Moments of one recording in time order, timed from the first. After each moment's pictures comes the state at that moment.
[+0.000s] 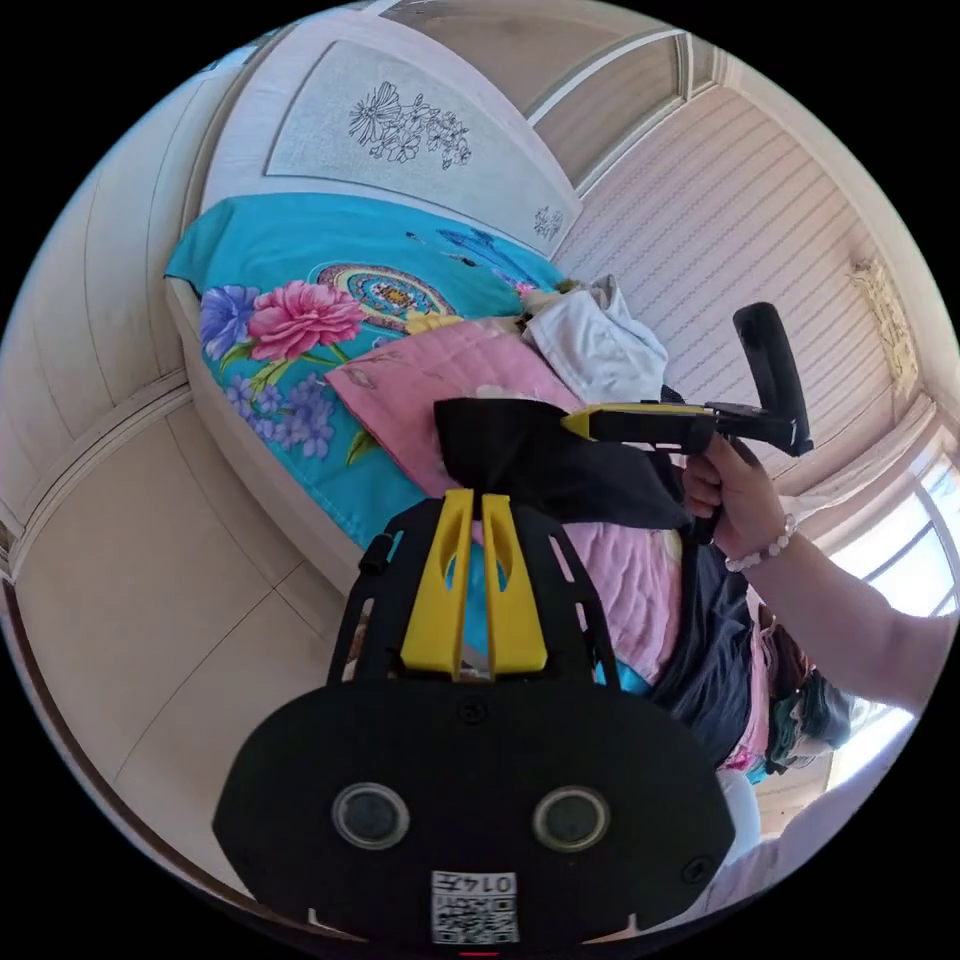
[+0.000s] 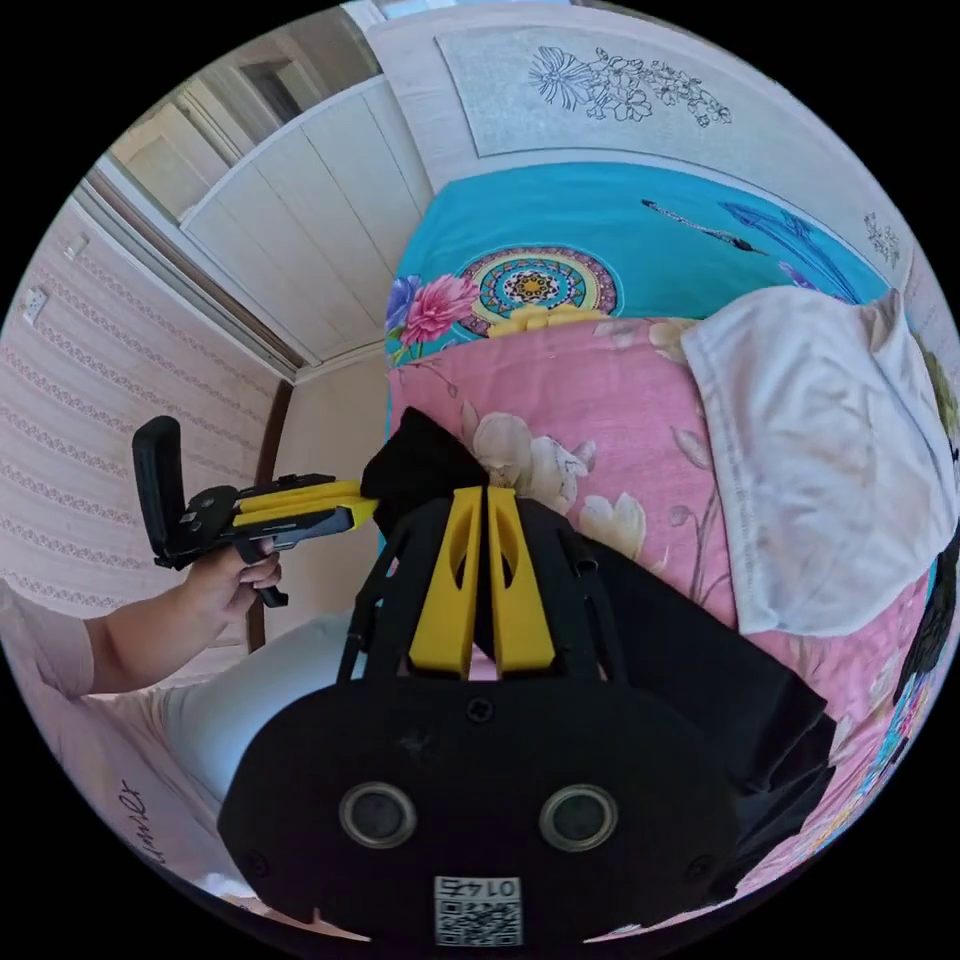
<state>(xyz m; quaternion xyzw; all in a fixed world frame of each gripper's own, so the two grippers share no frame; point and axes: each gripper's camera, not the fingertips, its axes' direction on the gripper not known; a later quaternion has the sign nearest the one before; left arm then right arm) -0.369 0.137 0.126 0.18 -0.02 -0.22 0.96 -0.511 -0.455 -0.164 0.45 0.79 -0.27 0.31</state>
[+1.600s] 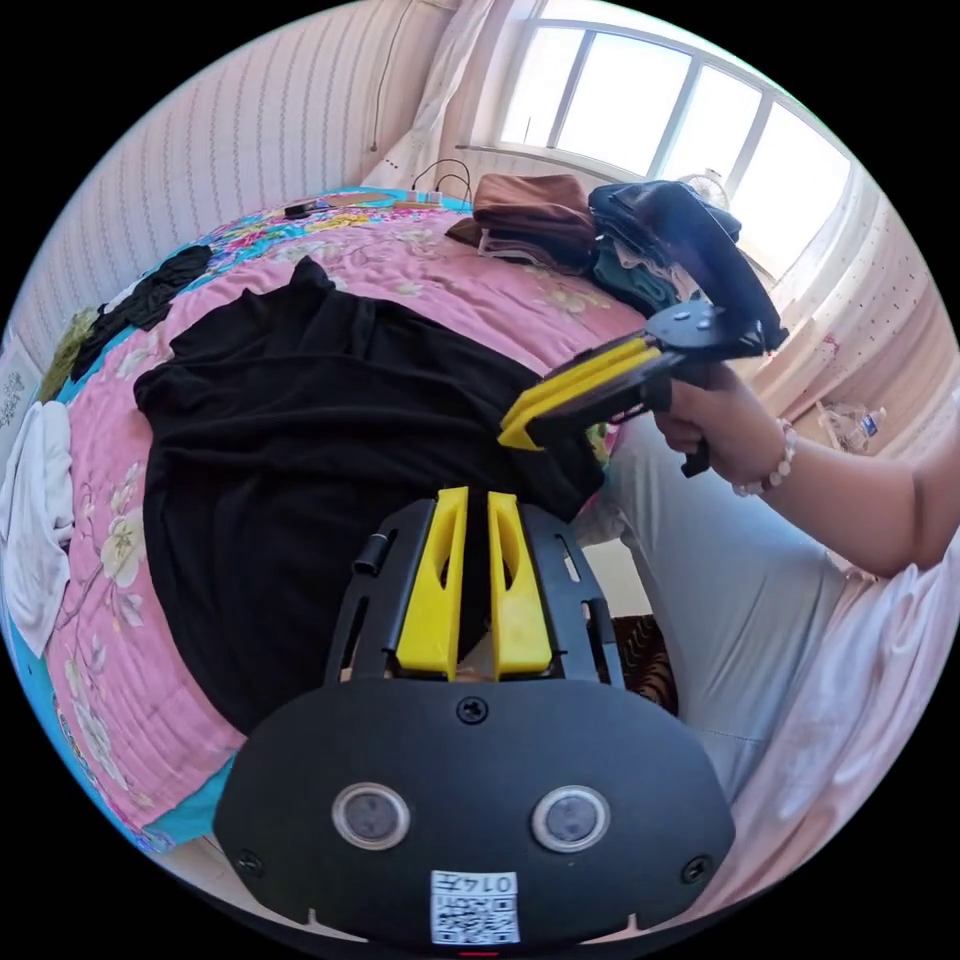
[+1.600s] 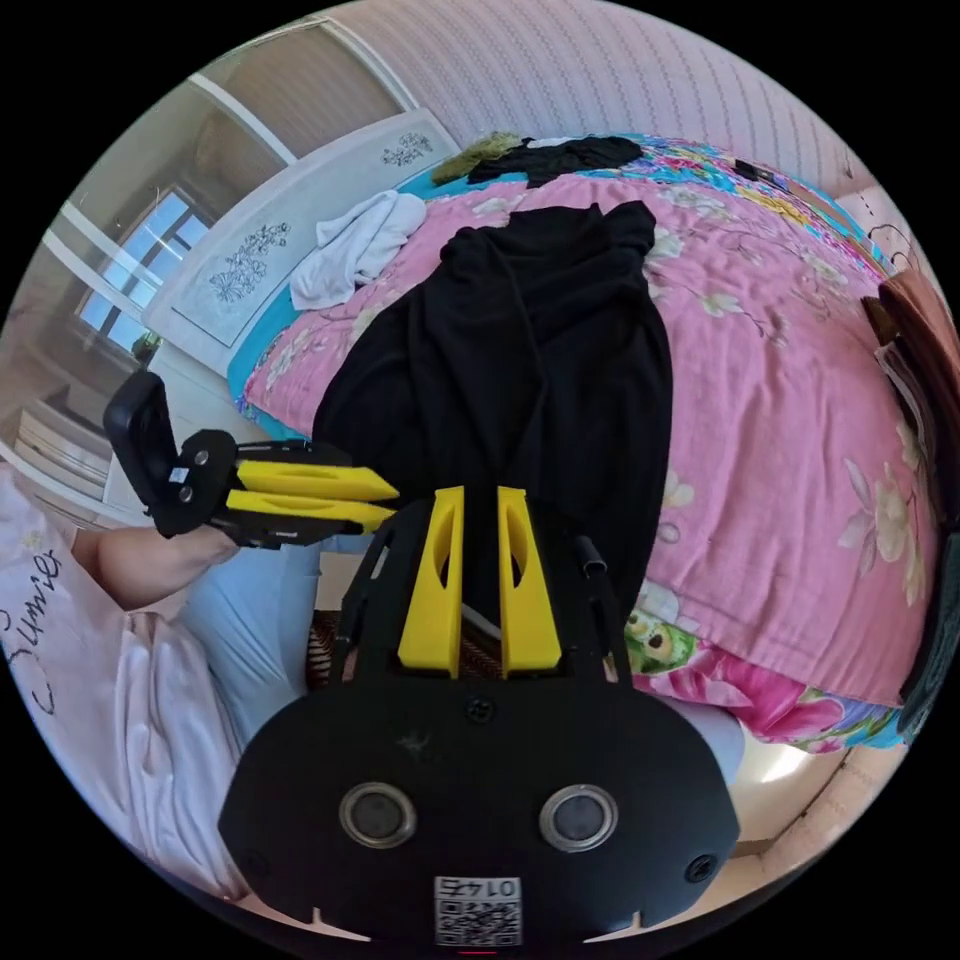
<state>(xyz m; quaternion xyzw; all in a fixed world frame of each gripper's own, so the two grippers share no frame) 0.205 0.111 0.381 -0.08 0.12 0.41 0.90 0.045 -0.019 -0.118 0.81 0.50 -0.18 0.25</state>
